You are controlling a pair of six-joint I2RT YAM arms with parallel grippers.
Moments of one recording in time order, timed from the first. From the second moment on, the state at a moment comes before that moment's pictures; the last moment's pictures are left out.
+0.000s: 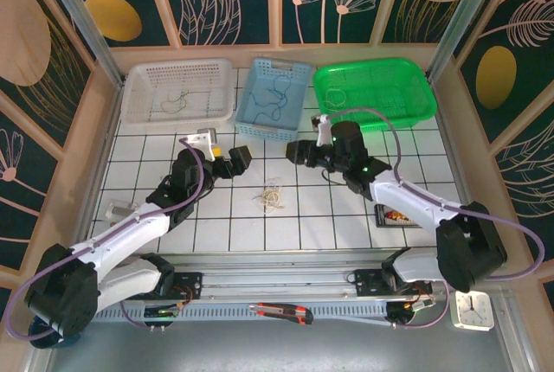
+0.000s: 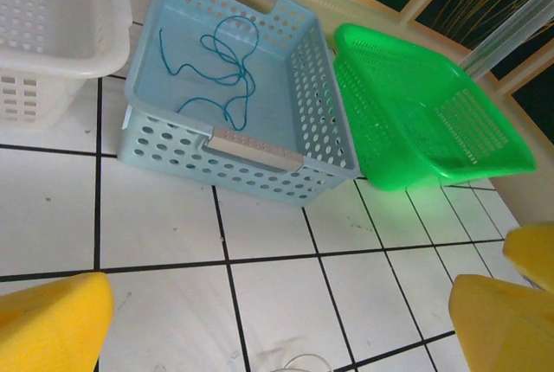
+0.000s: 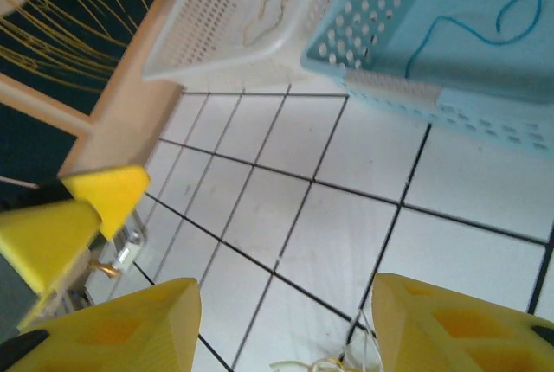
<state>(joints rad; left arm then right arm) -0.55 1.08 0.53 0.22 -0.03 -0.60 0.59 1.31 0.76 0.10 -0.36 0.57</state>
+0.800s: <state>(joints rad) -0.54 1.22 0.82 -0.02 0.14 -0.44 0.73 1.31 0.55 0.13 -0.26 0.57</state>
